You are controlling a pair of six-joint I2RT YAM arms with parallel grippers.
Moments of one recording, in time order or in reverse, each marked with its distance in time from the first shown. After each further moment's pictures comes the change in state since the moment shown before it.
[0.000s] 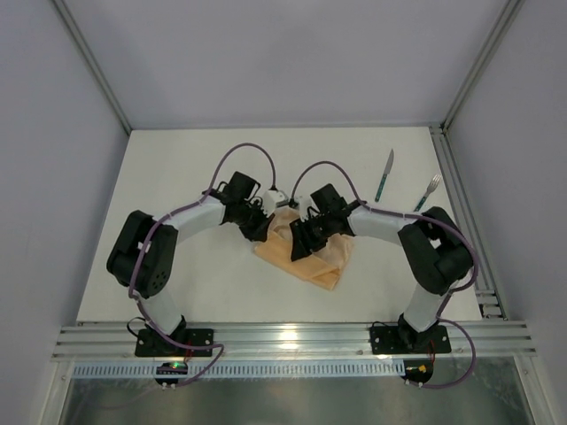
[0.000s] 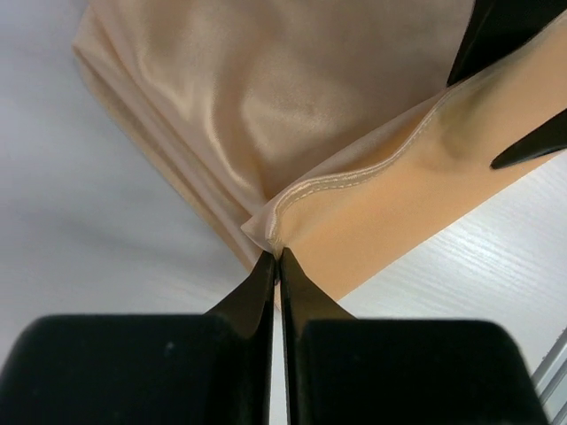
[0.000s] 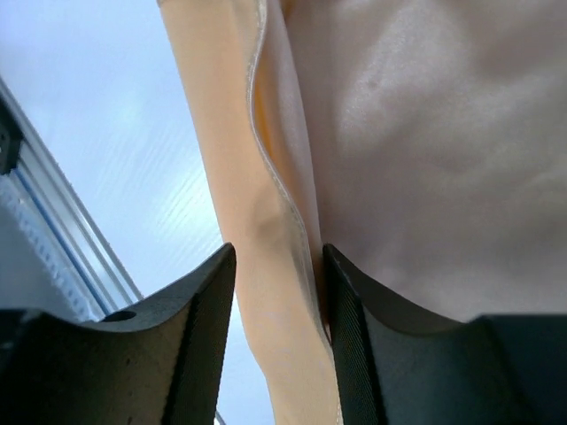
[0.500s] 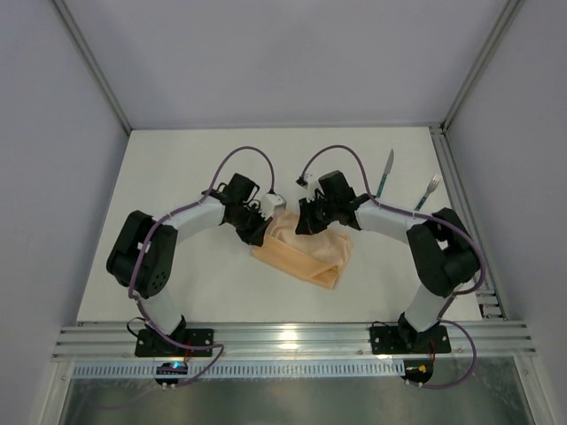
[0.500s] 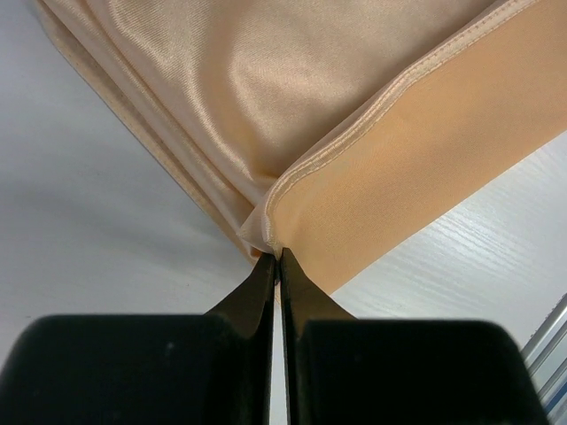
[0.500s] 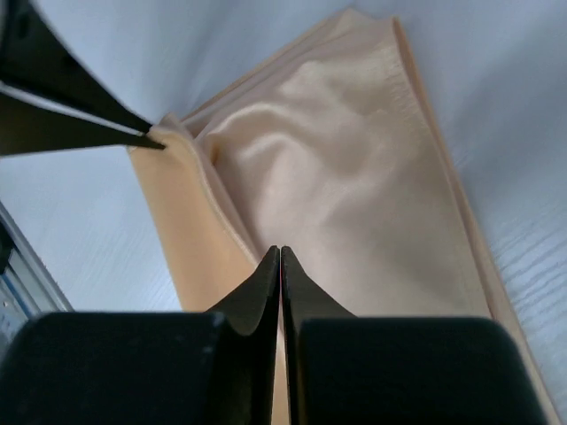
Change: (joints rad) left arm 0.002 -0.005 0.000 -0.063 -0.009 -0.003; right arm -0.044 -0.099 0.006 0.105 0.157 0.046
